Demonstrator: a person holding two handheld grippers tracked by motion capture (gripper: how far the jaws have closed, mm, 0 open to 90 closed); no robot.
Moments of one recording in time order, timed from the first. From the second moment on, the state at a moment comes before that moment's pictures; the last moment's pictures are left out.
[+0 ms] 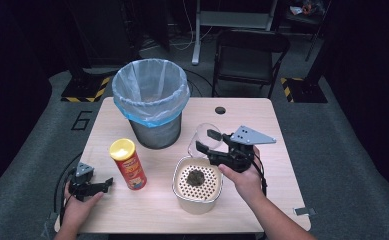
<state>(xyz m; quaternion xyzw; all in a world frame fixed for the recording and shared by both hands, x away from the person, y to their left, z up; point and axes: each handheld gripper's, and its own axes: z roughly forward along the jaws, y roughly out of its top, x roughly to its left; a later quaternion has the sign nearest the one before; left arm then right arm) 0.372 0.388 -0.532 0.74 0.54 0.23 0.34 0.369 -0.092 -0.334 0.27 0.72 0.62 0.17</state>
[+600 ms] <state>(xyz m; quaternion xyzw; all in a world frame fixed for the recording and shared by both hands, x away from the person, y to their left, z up) 0.372 0.388 -0.532 0.74 0.54 0.23 0.34 0.419 -0.045 -0.240 0.24 0.73 0.60 0.22</state>
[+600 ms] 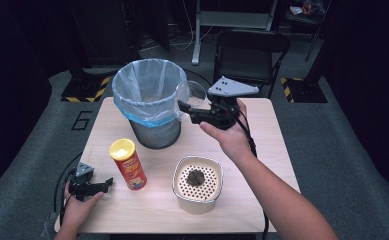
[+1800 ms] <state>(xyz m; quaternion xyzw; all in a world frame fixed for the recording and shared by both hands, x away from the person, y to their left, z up) 0.372 0.388 -0.531 0.74 0.54 0.23 0.33 0.528 0.045 -0.244 0.32 0.74 0.54 0.26</state>
